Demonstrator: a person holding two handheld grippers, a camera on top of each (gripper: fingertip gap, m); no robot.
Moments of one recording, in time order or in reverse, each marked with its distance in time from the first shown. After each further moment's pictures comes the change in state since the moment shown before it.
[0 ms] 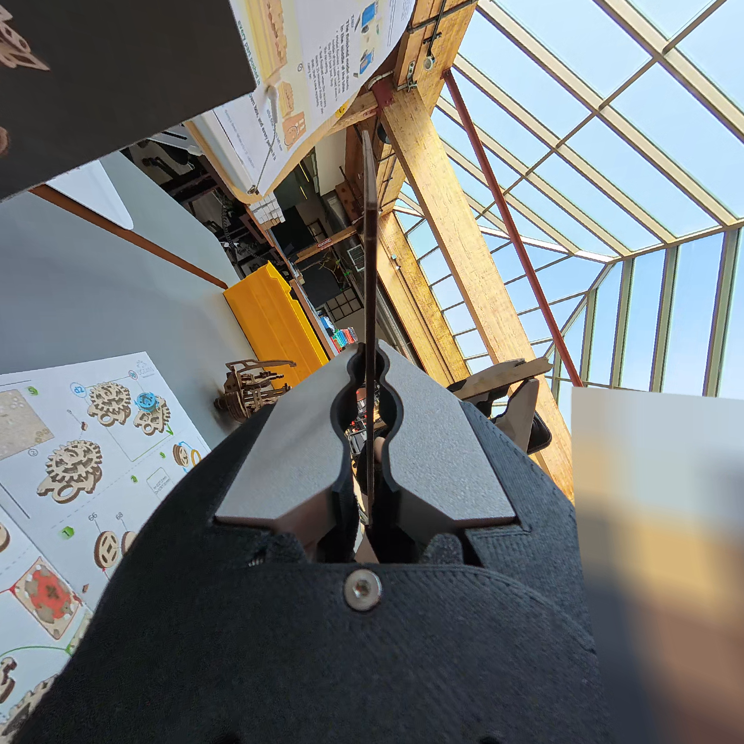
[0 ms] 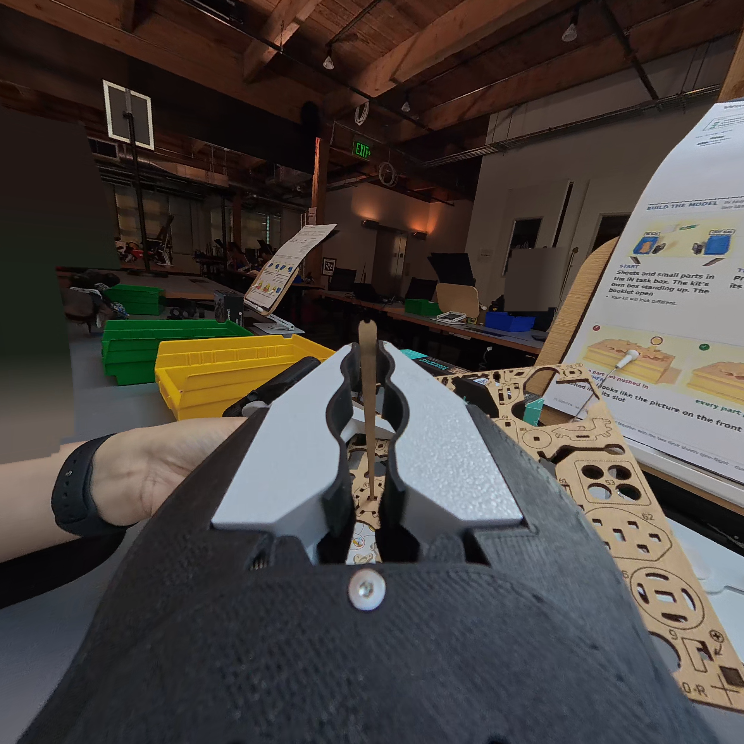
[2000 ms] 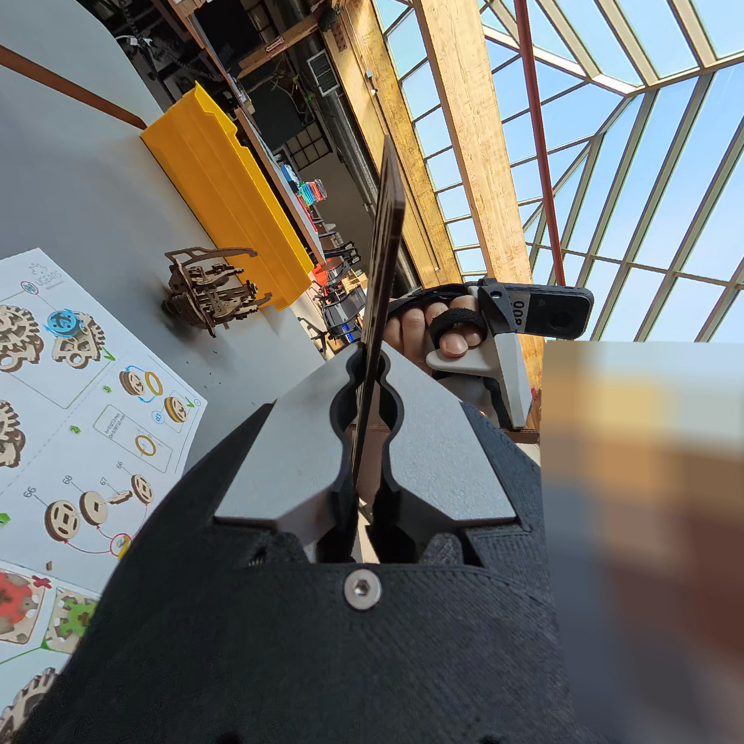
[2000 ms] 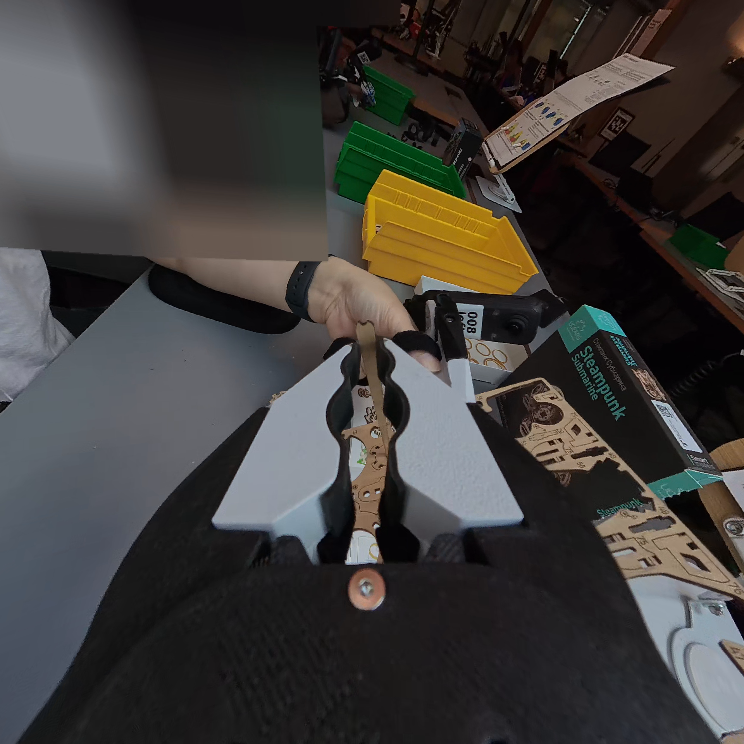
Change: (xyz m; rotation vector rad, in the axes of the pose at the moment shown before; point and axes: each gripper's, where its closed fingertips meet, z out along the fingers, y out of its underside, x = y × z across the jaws) left arm 0.006 0.053 0.010 -0.408 0.076 -0.043; right arm -0.062 0.023 -0.048 -0.396 -0.704 -0.230
